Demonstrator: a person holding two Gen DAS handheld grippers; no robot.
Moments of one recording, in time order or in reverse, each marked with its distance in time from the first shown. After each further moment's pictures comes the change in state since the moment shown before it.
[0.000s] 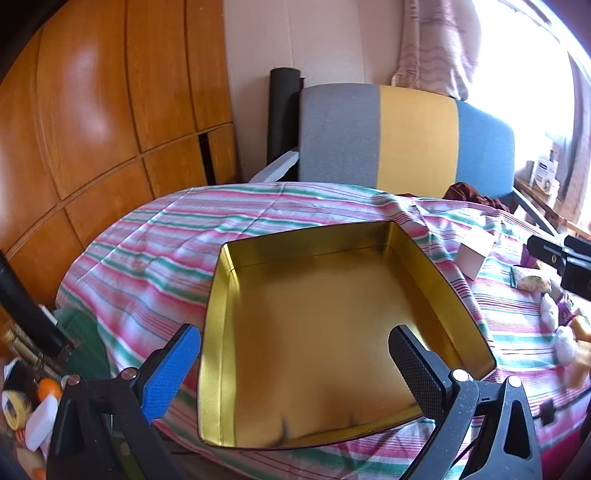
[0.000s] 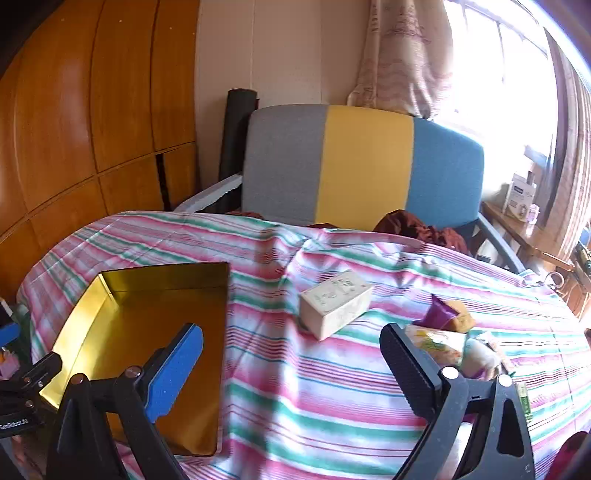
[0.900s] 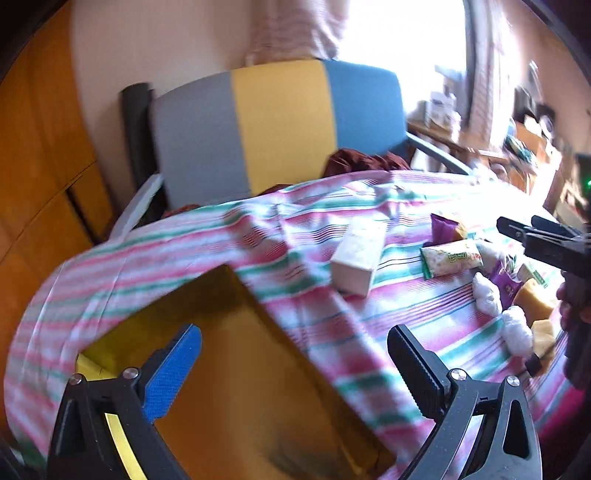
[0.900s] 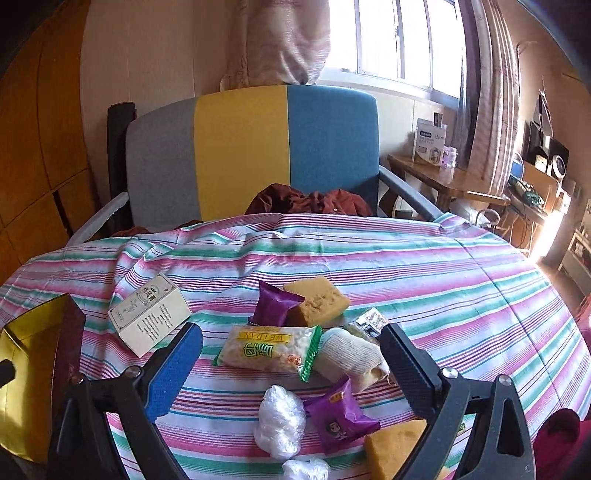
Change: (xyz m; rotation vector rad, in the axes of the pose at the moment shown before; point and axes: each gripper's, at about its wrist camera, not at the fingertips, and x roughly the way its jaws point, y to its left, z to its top) left arm 0.066 -0.158 0.079 0.362 0.072 -0.348; right arm 0.032 -0.184 -0.018 0.265 0.051 -0.241
